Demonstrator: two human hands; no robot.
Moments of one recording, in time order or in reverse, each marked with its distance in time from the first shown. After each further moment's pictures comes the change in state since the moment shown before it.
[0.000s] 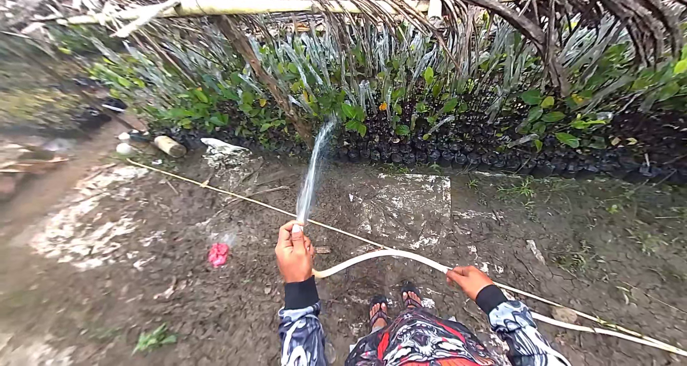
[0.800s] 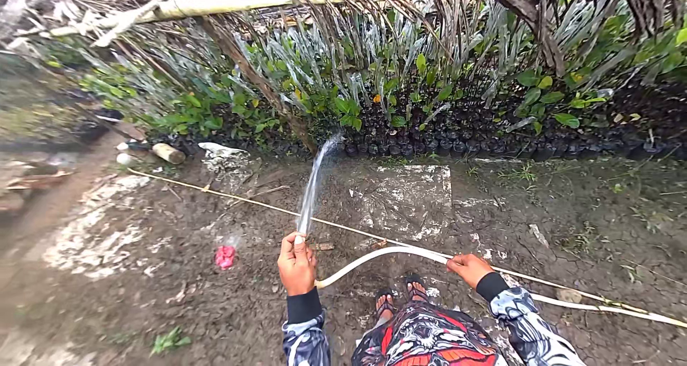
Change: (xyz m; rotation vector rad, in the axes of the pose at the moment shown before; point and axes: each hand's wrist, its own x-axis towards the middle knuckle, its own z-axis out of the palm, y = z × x) left_hand -0.023 -0.007 -0.003 0.075 -0.043 -0.005; right_hand 0.000 -0.002 -0.008 -0.079 -0.005 -0.040
